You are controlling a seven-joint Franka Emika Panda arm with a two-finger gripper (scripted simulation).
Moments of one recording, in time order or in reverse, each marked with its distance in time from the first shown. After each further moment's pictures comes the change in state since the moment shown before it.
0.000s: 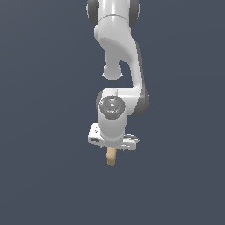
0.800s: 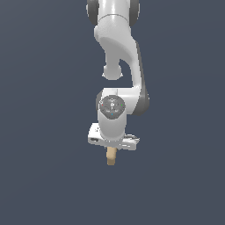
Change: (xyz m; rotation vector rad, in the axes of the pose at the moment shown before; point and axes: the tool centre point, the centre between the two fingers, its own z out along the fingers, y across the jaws) arm 0.001 0.000 -0.002 0.000 0.000 0.000
